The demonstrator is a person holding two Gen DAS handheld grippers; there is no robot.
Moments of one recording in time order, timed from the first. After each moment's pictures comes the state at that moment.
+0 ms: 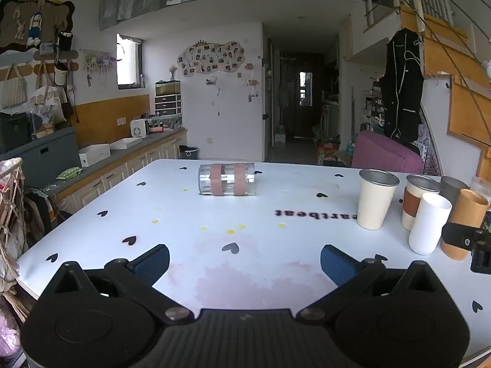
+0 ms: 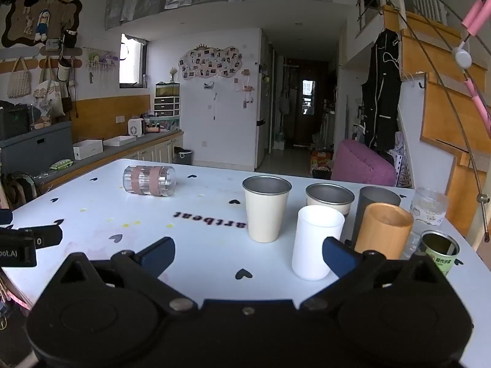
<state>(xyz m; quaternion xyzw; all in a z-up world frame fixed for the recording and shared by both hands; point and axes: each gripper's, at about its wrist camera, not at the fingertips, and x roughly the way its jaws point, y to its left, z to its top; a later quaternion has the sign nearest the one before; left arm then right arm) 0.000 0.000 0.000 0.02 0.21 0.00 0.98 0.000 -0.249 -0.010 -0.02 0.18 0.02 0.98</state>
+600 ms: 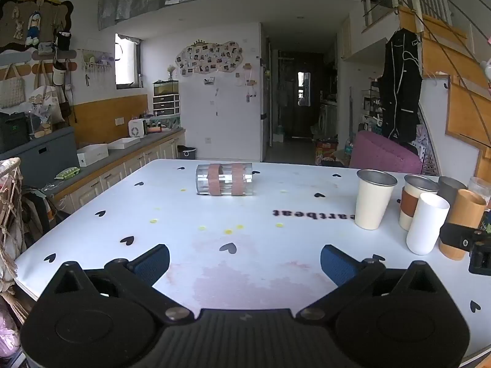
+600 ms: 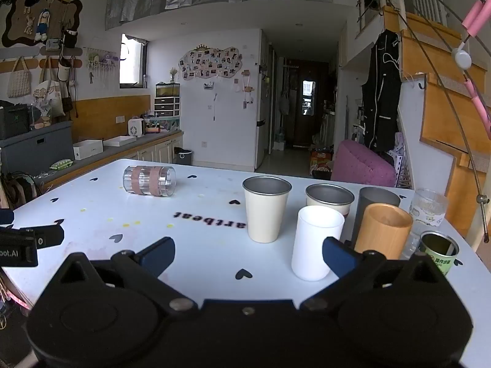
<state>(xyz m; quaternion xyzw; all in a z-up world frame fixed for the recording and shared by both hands) 0.000 -0.001 0.000 0.02 0.21 0.00 0.98 -0.001 -0.248 -0.010 -0.02 0.18 0.02 0.98</state>
